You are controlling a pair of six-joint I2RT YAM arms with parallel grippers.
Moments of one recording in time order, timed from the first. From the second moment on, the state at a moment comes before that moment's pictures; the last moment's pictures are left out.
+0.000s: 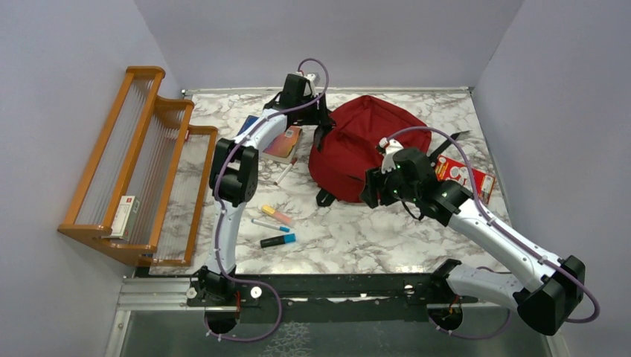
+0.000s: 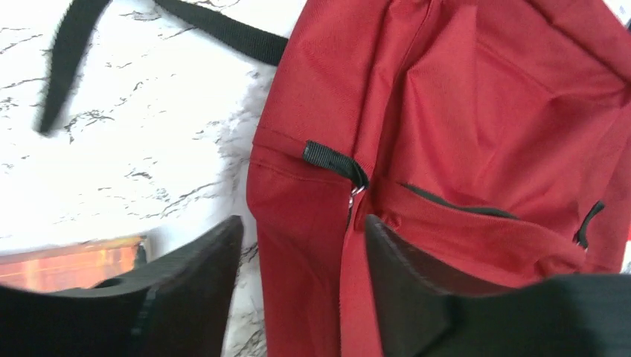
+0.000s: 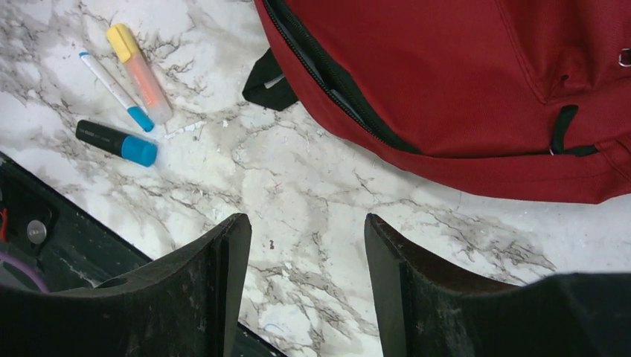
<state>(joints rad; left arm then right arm) -0.38 2.29 1.94 -0.29 0.30 -0.32 0.66 1.05 0.90 -0.53 -0.04 0.26</state>
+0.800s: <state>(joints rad) -0.56 1.71 1.26 -0.34 0.02 -0.56 0.66 1.14 0.90 -0.43 0.01 0.24</state>
